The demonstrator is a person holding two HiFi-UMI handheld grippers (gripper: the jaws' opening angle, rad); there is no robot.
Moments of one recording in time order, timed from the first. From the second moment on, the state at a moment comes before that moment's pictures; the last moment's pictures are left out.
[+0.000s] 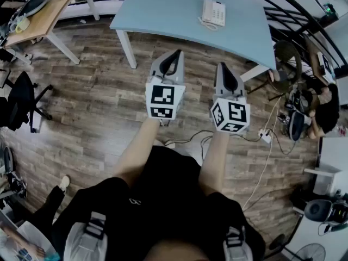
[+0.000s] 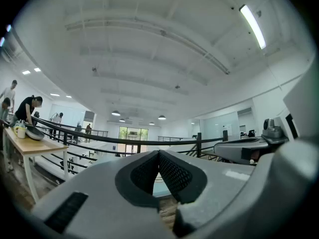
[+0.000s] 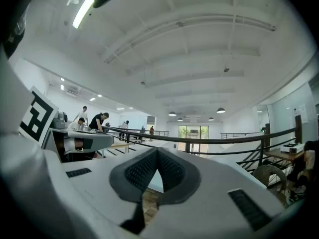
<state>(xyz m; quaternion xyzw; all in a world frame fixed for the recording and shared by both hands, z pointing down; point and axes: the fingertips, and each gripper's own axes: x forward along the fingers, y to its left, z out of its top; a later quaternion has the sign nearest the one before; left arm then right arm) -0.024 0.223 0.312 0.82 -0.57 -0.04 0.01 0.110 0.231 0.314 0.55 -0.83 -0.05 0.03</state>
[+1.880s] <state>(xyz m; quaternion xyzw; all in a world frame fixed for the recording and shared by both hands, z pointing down) 0.012 -0.199 0.398 0.84 -0.53 0.00 0.12 0.169 -0.196 0.385 0.59 -0.81 0.06 0.00</state>
